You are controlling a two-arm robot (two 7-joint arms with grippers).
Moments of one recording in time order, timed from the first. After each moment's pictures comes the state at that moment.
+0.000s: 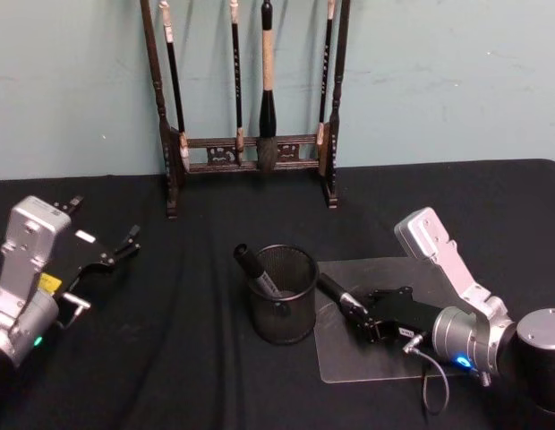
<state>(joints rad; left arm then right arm) -0.20 0.60 0.45 -1.41 -0.25 -0.12 0.03 0.25 0.43 -0.44 -1.40 0.28 0.35 0.42</state>
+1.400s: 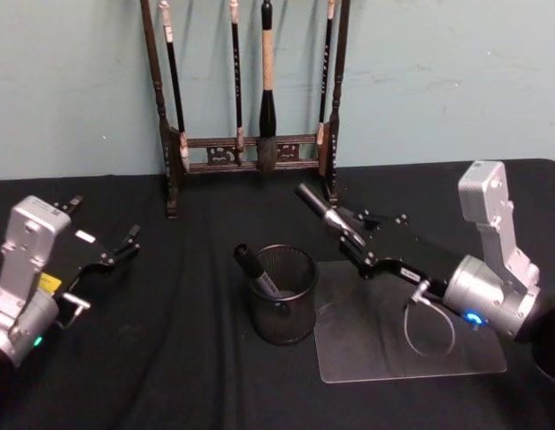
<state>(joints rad) -0.20 0.60 0.45 -1.41 -0.25 -0.12 0.03 0.28 0.44 -0.40 -1.39 0.43 -0.10 0.60</state>
